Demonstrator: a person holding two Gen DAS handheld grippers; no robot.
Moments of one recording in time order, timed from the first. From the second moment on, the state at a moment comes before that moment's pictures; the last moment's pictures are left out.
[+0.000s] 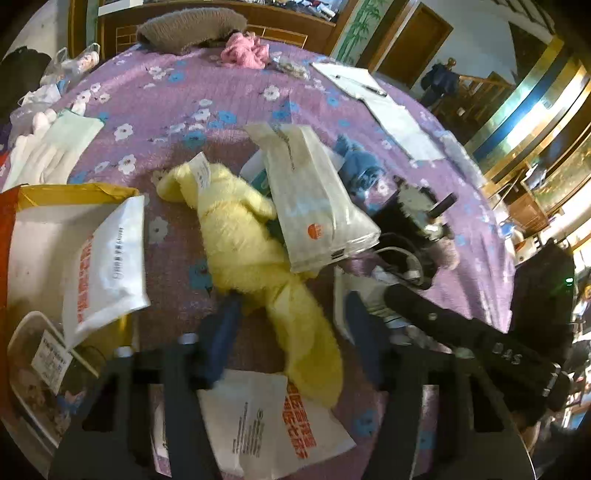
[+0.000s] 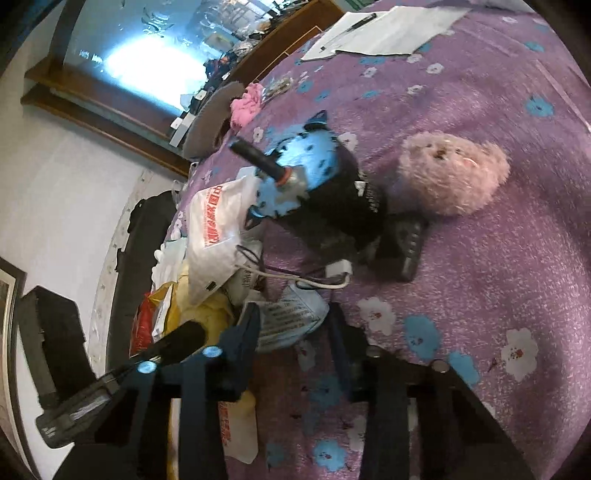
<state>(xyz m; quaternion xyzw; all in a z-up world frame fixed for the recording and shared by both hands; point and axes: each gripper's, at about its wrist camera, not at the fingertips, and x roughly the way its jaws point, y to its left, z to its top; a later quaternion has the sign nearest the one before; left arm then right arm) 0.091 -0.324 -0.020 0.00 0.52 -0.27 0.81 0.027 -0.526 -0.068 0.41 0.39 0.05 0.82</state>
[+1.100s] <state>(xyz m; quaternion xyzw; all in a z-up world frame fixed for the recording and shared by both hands) -0.019 -0.304 0.002 0.00 0.52 -0.38 0.76 -0.029 -0.534 -0.059 0.37 0.35 0.03 0.86</state>
